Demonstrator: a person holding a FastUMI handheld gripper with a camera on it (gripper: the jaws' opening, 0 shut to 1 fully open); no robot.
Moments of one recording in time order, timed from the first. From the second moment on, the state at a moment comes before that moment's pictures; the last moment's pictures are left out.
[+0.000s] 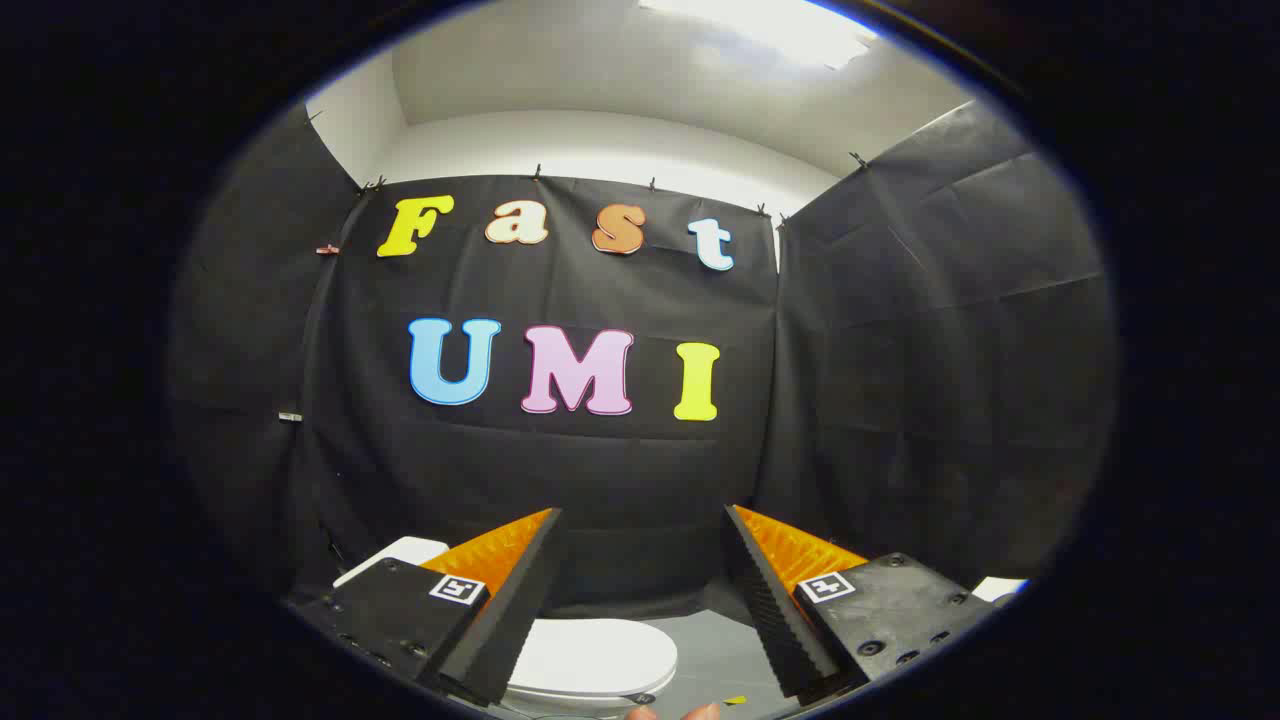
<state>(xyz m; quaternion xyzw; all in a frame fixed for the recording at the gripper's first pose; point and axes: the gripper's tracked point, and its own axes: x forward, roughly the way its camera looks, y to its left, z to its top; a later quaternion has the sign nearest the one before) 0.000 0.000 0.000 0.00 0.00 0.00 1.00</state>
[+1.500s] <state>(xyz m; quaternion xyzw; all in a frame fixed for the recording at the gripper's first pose) -0.003 0.024 0.003 -0.03 -0.01 0.03 1.00</state>
